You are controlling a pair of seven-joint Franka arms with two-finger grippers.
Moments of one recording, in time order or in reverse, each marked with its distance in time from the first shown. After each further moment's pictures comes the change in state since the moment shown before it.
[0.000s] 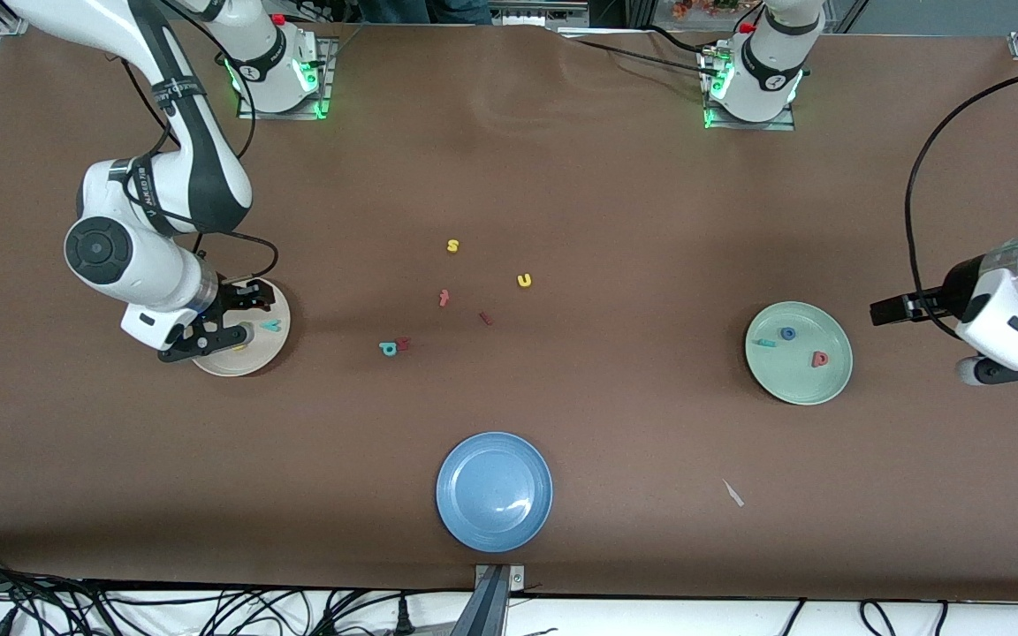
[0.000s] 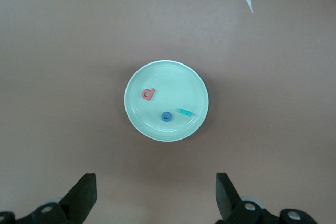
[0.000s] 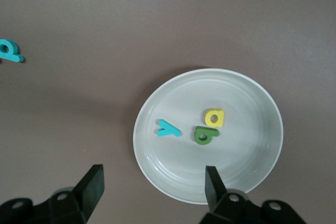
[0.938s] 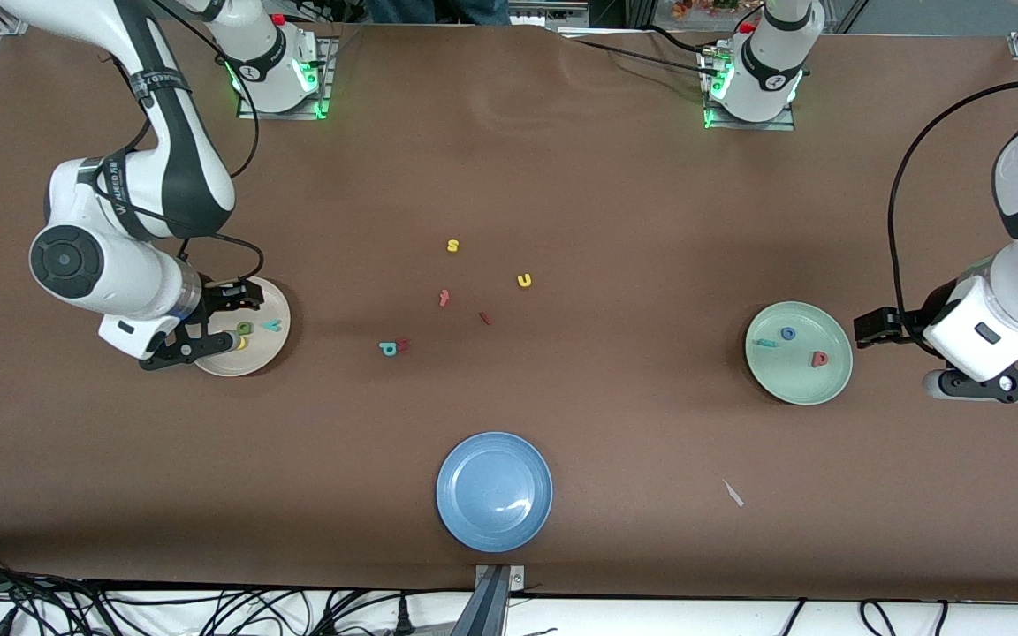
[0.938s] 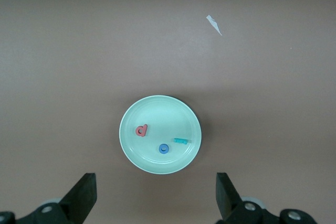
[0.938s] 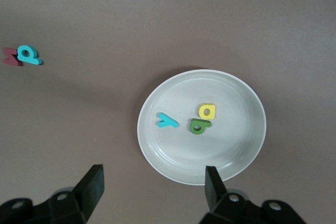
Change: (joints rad) left arm -0.437 -0.076 0.594 0.012 -0.231 0.161 0.317; right arm -0.001 0.016 -0.003 0.159 0.007 -0.173 -0.001
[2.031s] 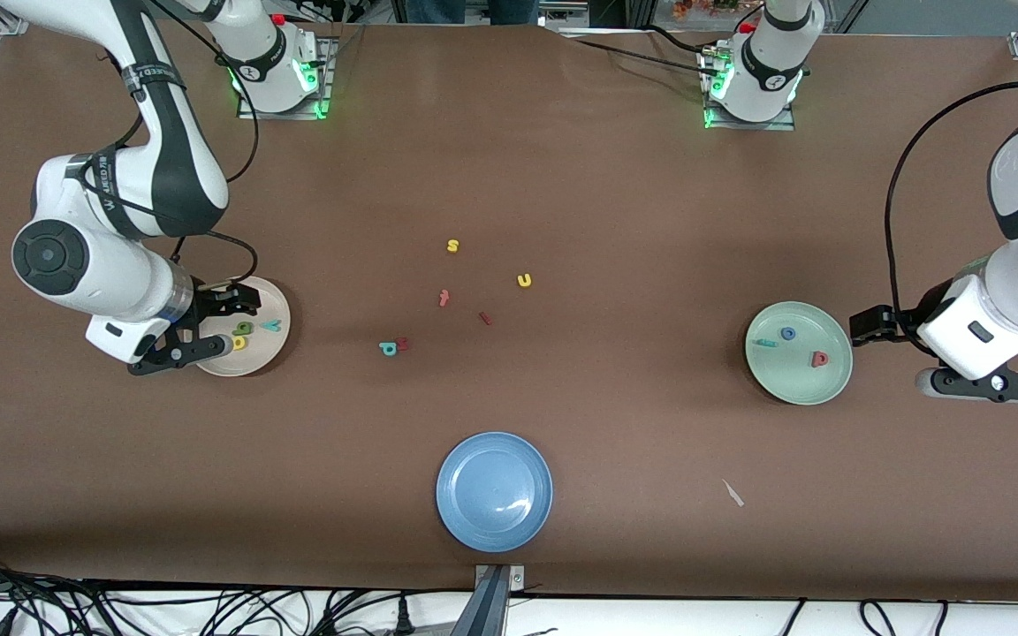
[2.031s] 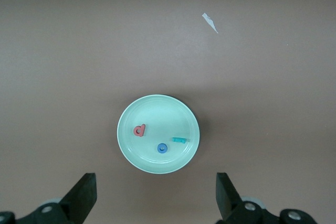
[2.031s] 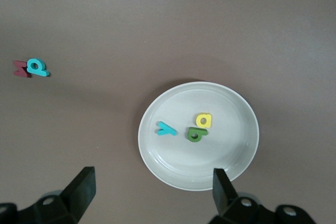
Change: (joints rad) left arm 0.000 -0.002 0.004 -0.005 -0.008 0.003 0.020; right arm 0.004 0.001 0.000 0.039 0.000 -0.004 -0.001
